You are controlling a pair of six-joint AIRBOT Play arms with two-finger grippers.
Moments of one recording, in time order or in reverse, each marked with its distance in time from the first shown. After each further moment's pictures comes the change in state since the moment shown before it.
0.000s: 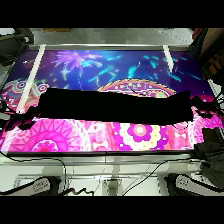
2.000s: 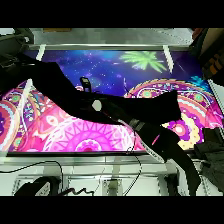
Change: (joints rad) left arm -0.447 0.378 0.338 0.005 0.098 0.426; right arm 1.352 -0.776 0.908 0.250 -0.267 0.103
